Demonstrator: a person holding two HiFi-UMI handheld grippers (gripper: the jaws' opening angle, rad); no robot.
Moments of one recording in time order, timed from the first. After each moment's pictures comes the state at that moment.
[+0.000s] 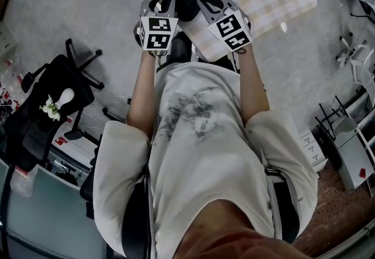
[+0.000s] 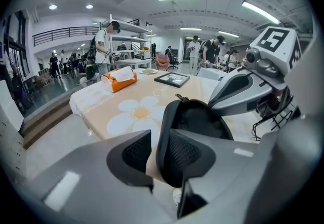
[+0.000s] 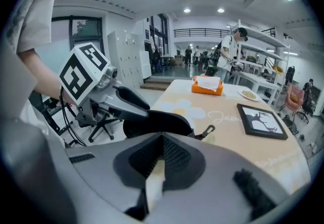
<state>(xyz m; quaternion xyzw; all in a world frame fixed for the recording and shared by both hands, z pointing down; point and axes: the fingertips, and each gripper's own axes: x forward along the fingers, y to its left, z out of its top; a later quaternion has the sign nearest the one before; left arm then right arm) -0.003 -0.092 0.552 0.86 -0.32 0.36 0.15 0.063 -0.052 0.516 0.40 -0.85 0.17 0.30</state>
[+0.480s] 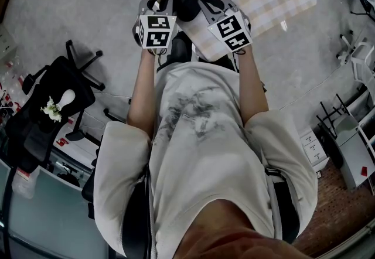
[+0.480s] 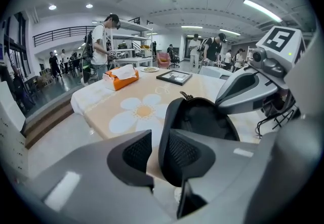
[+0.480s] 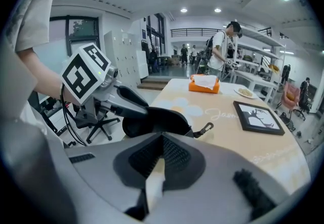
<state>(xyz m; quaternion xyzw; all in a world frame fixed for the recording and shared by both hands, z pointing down) -0.005 -0.097 0.558 0.86 -0.33 0.37 0.15 0.070 -0.049 0.519 0.41 -0.84 0.18 0.30</state>
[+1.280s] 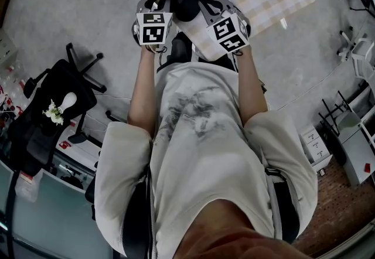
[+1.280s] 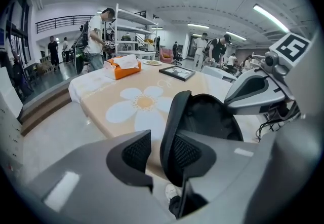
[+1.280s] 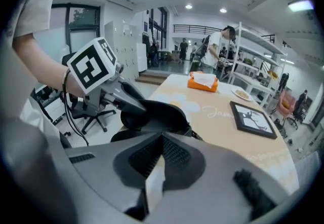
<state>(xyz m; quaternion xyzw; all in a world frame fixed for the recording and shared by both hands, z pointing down) -0.044 -0.084 0.582 0.85 -0.33 0.37 0.21 0.042 -0.030 0.528 0.41 -0.82 0.14 0.36</state>
